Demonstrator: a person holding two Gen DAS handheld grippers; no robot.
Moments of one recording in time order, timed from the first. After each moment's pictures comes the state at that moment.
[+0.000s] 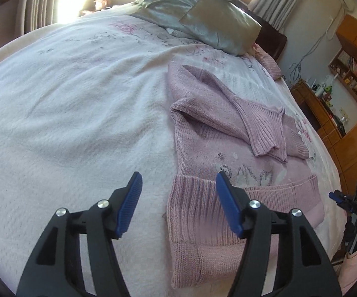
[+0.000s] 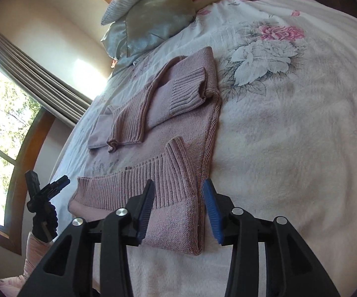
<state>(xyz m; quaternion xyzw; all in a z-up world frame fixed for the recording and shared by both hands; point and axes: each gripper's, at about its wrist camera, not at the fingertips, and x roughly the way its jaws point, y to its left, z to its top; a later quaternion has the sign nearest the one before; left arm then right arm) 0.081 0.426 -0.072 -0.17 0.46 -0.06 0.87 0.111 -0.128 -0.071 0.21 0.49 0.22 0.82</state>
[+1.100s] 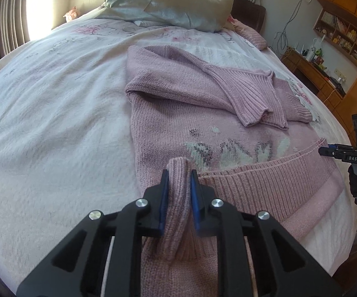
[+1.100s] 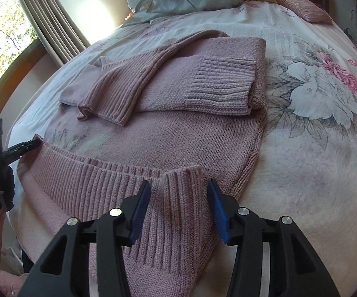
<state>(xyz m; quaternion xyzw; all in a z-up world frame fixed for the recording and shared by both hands) 0.092 0.372 -0.099 -0.10 0.47 -0.09 0.87 0.179 -0.047 -0.110 0.00 0.51 0.25 0.82</state>
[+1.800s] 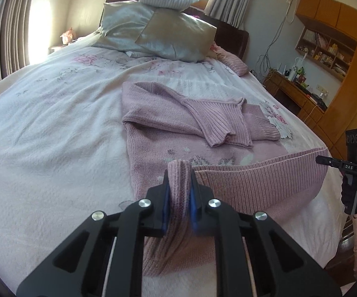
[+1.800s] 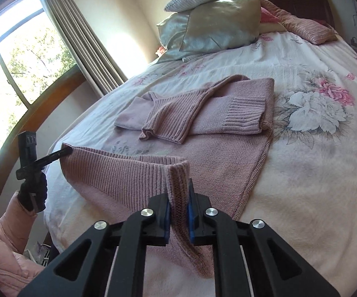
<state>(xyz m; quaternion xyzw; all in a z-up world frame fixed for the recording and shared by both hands) 0.024 0.379 -0.024 -0.12 0.37 -0.13 0.91 0.101 -0.080 -0.035 0.07 0.42 0.32 0.85</state>
